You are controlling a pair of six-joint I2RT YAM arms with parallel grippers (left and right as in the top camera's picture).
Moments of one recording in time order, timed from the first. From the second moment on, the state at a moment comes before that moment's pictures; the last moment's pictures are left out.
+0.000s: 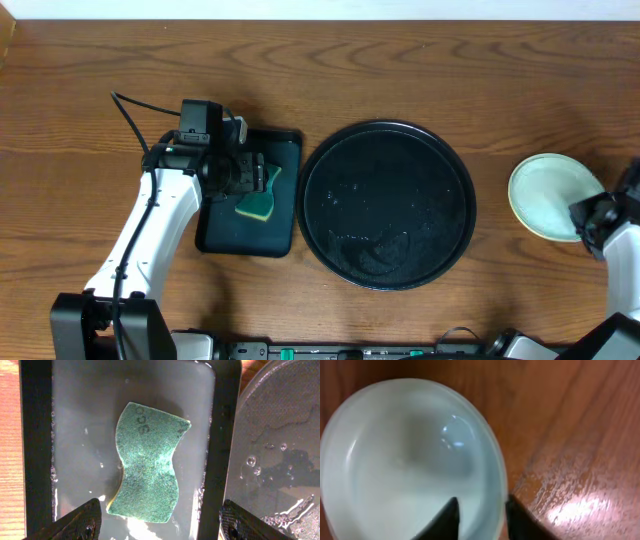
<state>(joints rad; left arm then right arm) -0.08 1.50 1.05 -0.78 0.23 -0.15 -0.57 1.37 0.83 -0.63 0.16 0.65</state>
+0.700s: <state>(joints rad) -0.08 1.50 1.09 -1.06 0.09 -0.29 -0.11 1.37 0.84 -0.67 -0.45 0.06</state>
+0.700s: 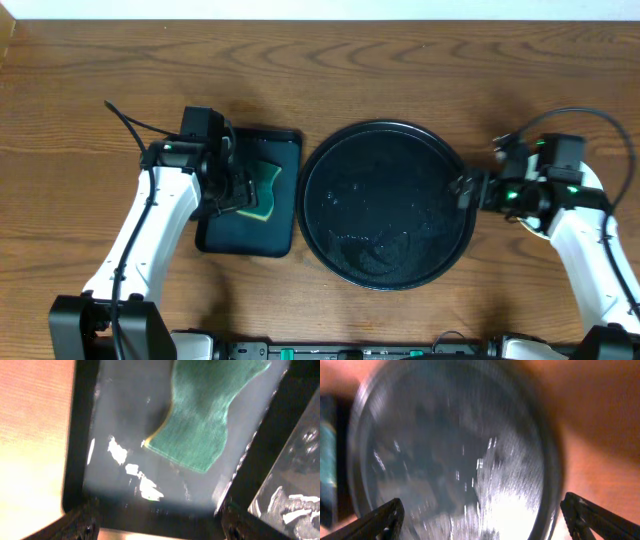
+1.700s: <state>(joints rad) -0.11 0.49 0.76 -0.95 0.05 -0.30 -0.04 0.53 0.74 -0.89 -0.19 0.01</state>
